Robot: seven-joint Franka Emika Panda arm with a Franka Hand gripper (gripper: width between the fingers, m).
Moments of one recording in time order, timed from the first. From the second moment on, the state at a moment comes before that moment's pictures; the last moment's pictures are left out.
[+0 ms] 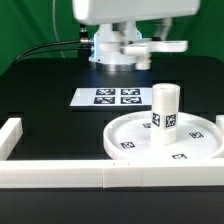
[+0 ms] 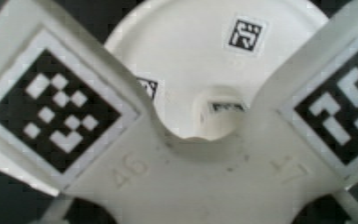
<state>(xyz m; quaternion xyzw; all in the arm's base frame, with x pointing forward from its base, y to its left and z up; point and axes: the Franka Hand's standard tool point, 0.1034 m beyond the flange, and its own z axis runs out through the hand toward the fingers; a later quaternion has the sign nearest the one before) 0.549 0.015 0.150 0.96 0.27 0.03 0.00</state>
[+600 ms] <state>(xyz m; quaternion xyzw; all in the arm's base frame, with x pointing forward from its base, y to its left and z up) 0.551 0.030 0.137 0.95 0.30 0.03 0.00</state>
